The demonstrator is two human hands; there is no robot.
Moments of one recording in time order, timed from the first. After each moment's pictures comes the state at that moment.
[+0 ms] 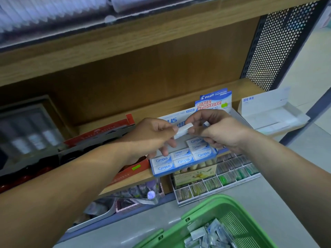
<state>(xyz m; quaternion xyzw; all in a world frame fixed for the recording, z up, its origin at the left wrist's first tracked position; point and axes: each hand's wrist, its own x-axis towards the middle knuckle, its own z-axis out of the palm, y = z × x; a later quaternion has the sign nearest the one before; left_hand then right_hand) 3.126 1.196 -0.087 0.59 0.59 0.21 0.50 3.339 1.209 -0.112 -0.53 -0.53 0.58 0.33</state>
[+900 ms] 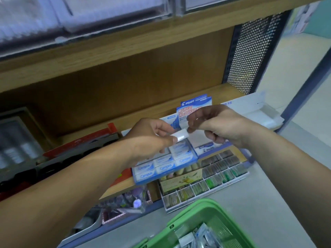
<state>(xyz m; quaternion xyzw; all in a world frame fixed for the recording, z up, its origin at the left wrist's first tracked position) 3.167 1.205 -0.088 0.63 0.60 0.22 0.44 3.386 1.212 -0.089 -0.58 -0.53 0.53 0.32</state>
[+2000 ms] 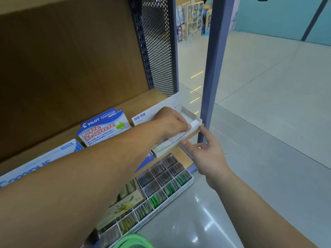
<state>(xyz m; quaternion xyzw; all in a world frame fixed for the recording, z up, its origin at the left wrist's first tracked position) 3.466 1.292 -0.142 0.72 0.55 0.11 0.42 3.548 1.162 -0.187 -0.65 -0.28 0.42 0.57</state>
